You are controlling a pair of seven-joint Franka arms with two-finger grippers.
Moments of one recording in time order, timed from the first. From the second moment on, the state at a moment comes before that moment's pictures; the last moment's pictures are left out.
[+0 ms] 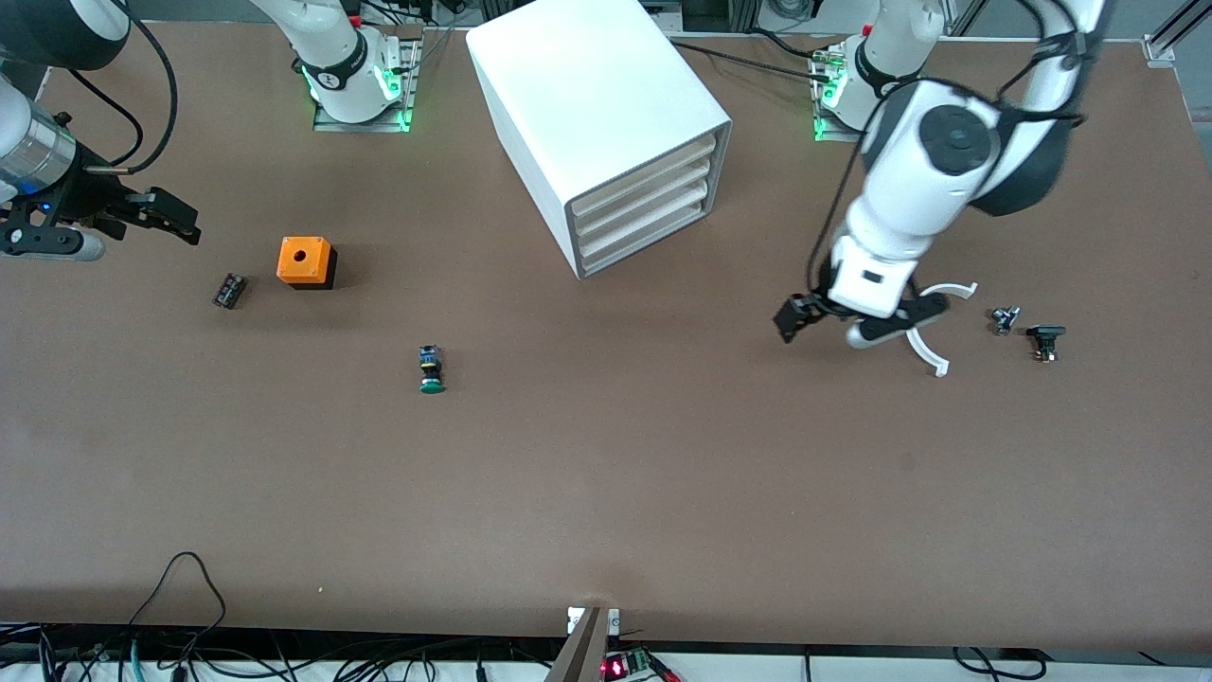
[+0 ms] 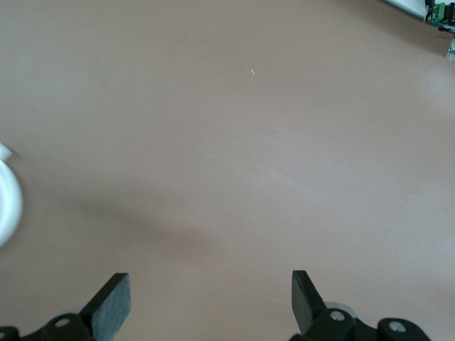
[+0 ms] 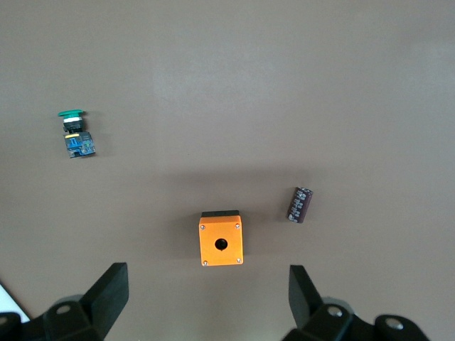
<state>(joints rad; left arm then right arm) -0.04 0.12 -0.29 -1.94 0.02 2.21 -0.70 -0.03 -0.10 0.00 -1.91 -0.04 1.77 0.03</state>
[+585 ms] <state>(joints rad) -0.03 0.06 -0.09 -1.67 0.02 1.76 -0.28 -0.03 -0.10 0.00 -1.91 -0.04 1.77 0.03</state>
